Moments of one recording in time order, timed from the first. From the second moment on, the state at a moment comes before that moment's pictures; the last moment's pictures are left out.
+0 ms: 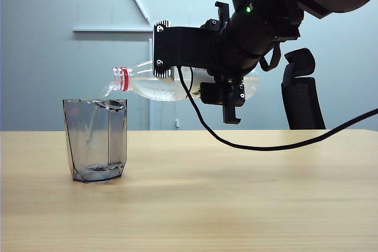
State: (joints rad) left arm -0.46 0.00 0.01 -0.09 -0.03 0.03; right arm 0.72 1.66 0.82 0.58 0.42 -1.39
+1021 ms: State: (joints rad) left arm -0.46 0.00 0.01 -0.09 -0.03 0.03; right arm 0.71 1.66 0.82 0.60 0.43 -1.40
